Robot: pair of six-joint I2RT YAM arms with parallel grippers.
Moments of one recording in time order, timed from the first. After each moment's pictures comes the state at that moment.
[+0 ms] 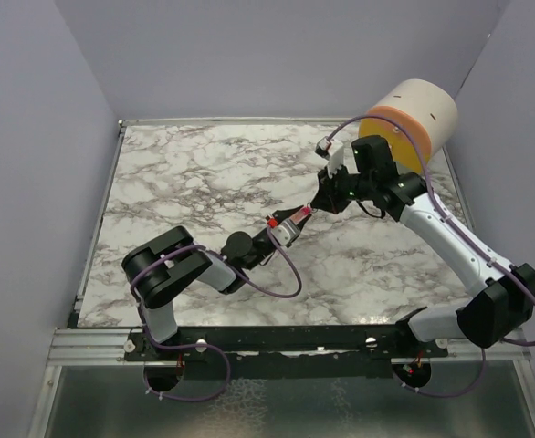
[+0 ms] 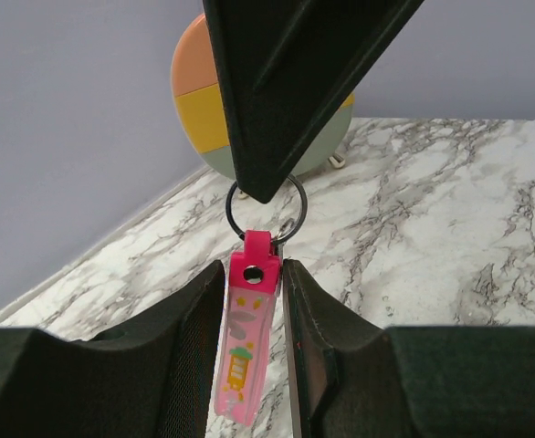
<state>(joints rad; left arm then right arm) -0.90 1.78 0.53 1.51 0.04 0.27 0.49 1.35 1.25 -0.58 -0.45 -0.10</state>
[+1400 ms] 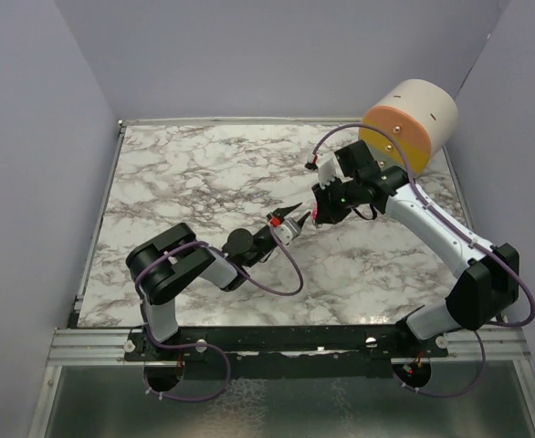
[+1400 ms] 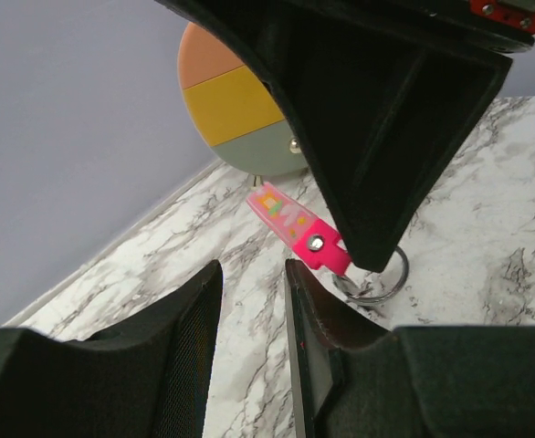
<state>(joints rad) -0.87 1.81 0.55 1.51 0.05 0.33 0.52 1.48 1.31 -0.79 -0.35 -0.14</state>
